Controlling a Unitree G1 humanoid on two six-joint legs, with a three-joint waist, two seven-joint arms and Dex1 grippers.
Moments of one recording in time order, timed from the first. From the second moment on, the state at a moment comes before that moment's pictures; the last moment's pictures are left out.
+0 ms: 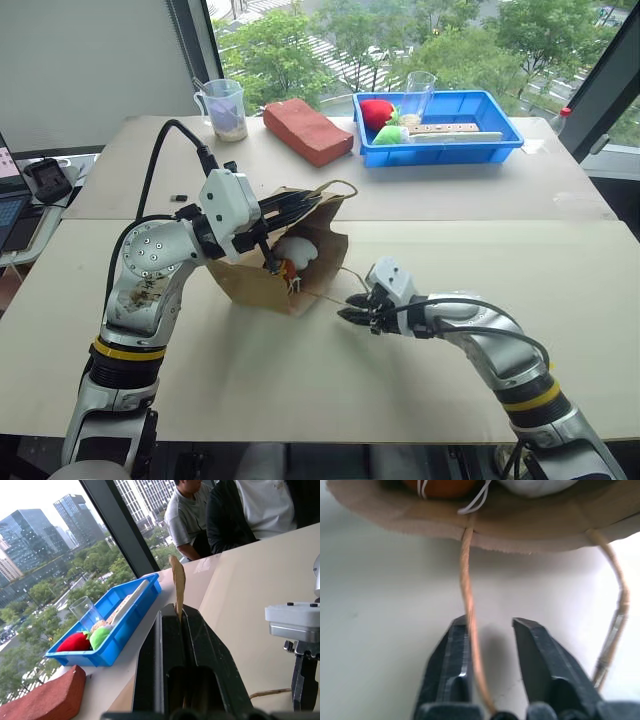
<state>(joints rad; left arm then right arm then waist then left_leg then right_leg) -0.55 0.54 -0.02 -0.21 -0.34 0.09 -0.88 -0.40 -0.52 0.24 -0.27 0.30 0.73 0.74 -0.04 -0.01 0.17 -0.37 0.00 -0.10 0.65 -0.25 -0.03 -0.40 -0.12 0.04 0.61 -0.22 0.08</state>
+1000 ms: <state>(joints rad) -0.90 0.47 -0.06 0.38 -0.35 0.25 -1.21 -0.70 -0.43 0.20 -0.35 0.49 0.94 0.48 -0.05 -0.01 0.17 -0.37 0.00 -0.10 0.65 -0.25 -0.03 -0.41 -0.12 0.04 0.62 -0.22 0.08</state>
